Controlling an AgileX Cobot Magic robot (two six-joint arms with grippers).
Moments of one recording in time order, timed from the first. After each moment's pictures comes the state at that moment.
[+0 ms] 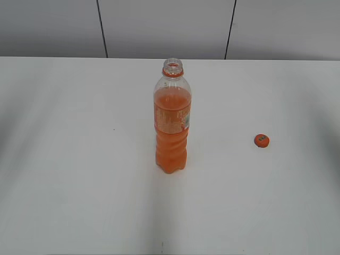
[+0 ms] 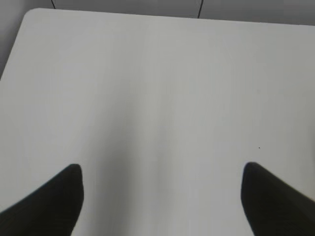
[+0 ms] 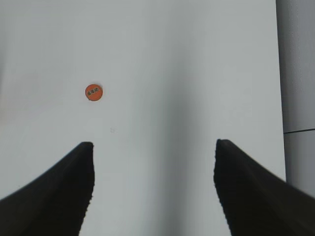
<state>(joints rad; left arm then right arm) 0.00 1.04 -1.05 0.06 0.84 -0.10 0.00 1.20 -1.34 0.02 1.22 -0.13</state>
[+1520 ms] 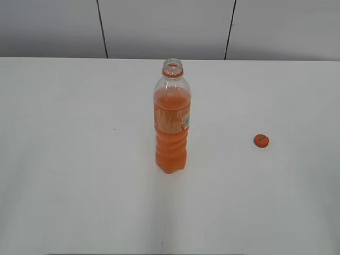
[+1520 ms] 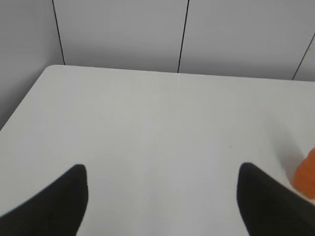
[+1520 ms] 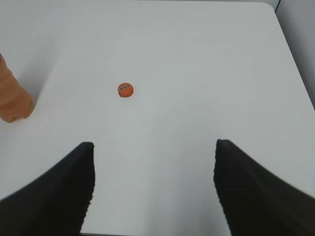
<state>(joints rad) 0.00 0.02 -0.55 0.01 0.91 -0.09 0.00 0.14 -0.53 0.13 0.98 -0.15</state>
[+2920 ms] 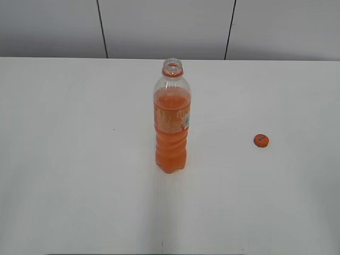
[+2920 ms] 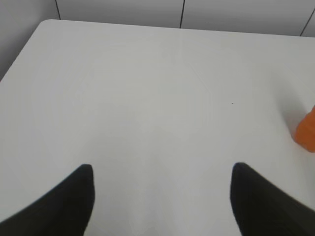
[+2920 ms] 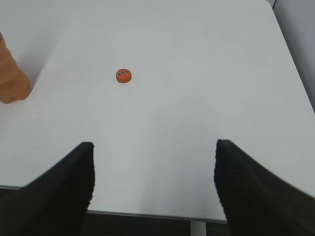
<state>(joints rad) 0.00 -0.01 -0.54 0.01 1.07 -0.09 0.00 -0.01 -0.51 0.12 1.09 -0.17</state>
